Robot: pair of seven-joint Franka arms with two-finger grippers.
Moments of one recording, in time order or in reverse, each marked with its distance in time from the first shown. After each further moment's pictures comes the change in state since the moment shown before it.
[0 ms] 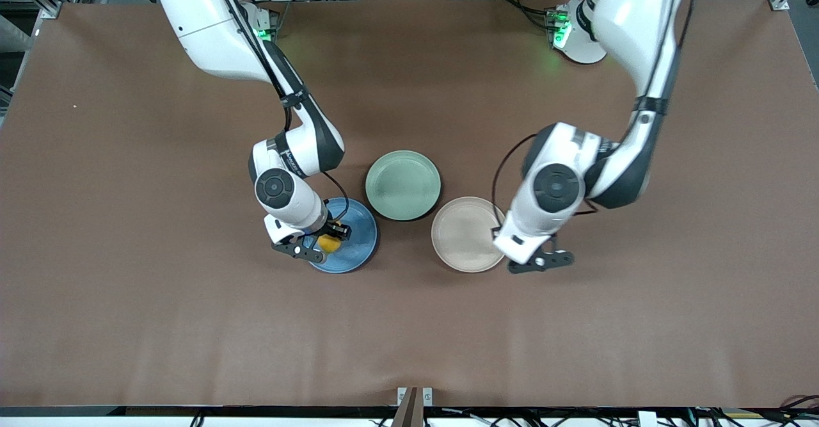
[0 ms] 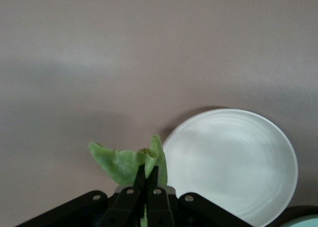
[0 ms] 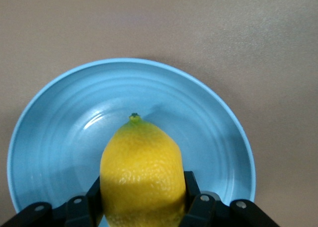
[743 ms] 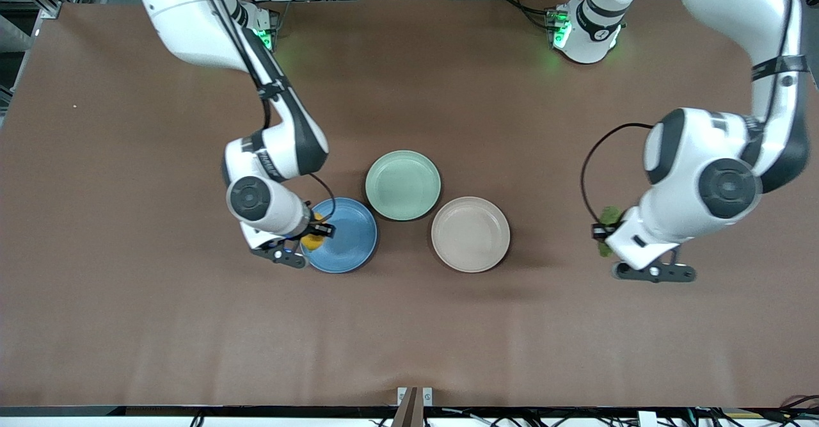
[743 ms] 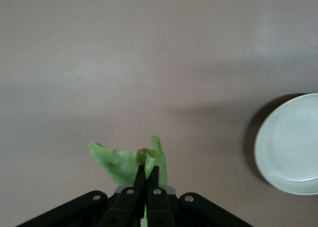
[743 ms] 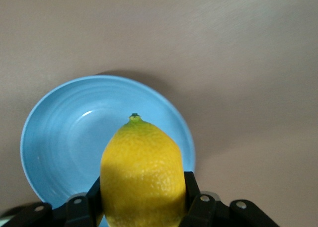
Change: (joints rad) left arm 0.237 -0.129 0.001 -0.001 0.000 -0.134 0.464; right arm -0.059 -0.076 -0.034 0.109 -0.007 -0.305 -0.076
